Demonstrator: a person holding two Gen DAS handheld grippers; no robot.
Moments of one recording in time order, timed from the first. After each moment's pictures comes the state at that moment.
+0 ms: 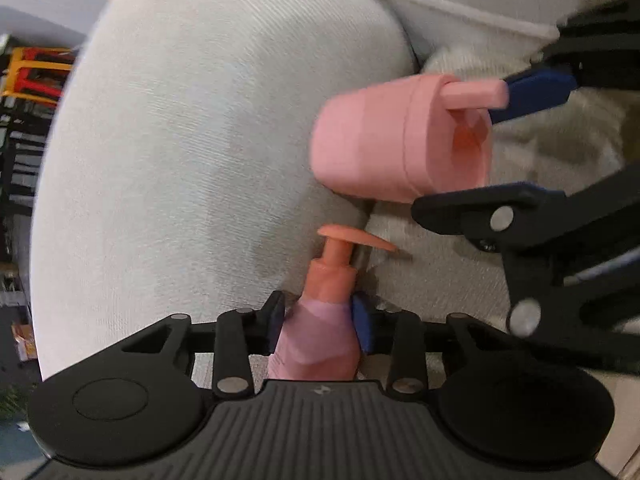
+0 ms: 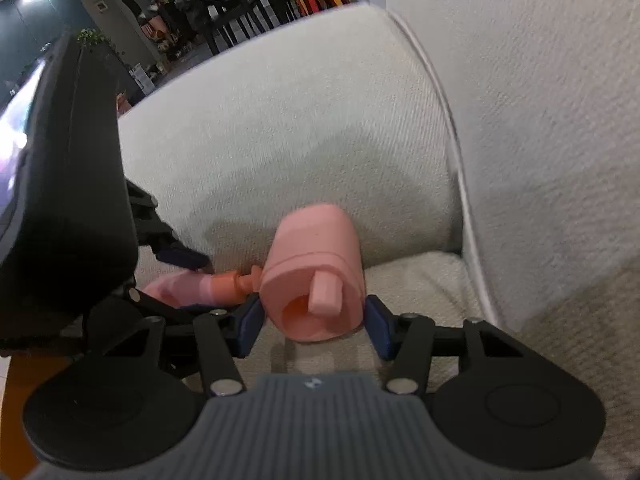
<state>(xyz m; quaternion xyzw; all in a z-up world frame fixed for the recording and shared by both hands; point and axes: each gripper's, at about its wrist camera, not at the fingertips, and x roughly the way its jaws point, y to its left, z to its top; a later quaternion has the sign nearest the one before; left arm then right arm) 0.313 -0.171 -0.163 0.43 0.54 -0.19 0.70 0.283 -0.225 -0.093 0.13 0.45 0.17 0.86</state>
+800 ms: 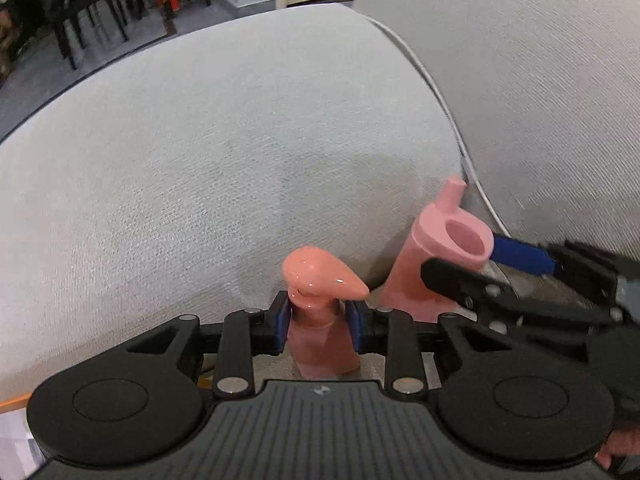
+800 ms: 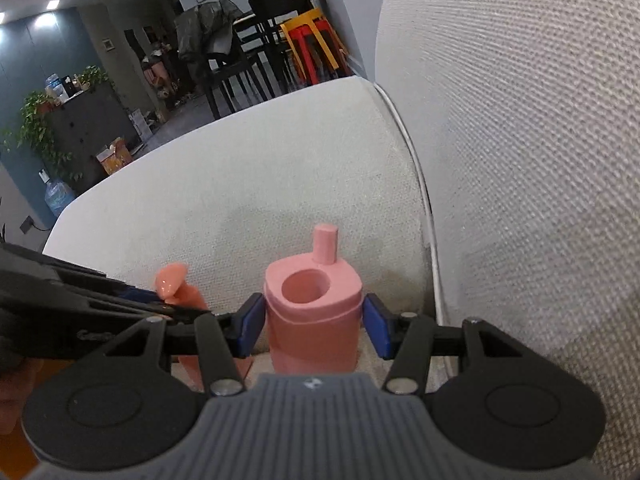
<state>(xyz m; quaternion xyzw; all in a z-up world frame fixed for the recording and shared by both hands) 0.329 -0.101 -0.106 0.05 0.53 -0.11 0.84 0.274 -0.245 -0.079 0.12 0.38 0.15 0.90</state>
